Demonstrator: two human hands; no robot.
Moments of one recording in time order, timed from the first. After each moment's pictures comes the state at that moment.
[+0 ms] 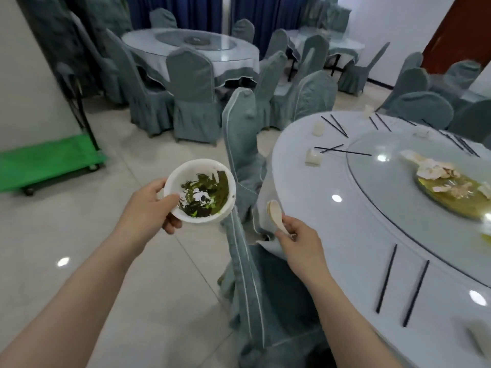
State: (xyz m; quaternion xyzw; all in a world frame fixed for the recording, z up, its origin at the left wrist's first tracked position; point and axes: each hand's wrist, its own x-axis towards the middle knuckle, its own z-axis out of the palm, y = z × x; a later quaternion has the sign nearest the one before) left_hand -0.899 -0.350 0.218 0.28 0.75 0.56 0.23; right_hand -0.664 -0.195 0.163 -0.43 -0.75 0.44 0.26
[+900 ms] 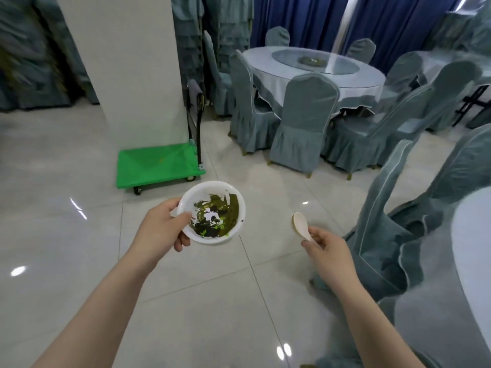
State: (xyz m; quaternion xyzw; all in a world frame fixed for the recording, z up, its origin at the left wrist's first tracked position) left_hand -1.310 -0.436 0.189 0.13 0.81 0.56 0.15; right_hand -1.139 -0.173 0.134 -0.35 -0.81 0.45 0.16
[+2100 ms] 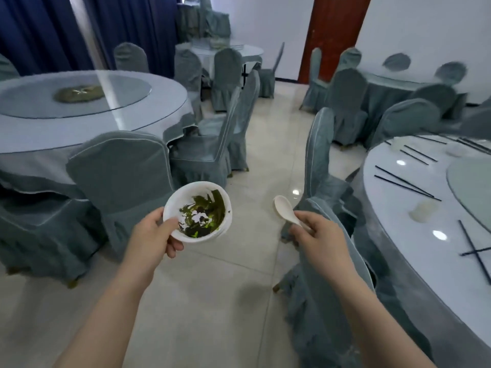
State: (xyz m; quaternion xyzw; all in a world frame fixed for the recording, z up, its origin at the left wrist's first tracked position) left_hand -1.766 0.289 0.203 0.41 0.65 0.52 0.37; right_hand -1.472 0.318 0.203 -0.60 -0.64 0.30 0.37
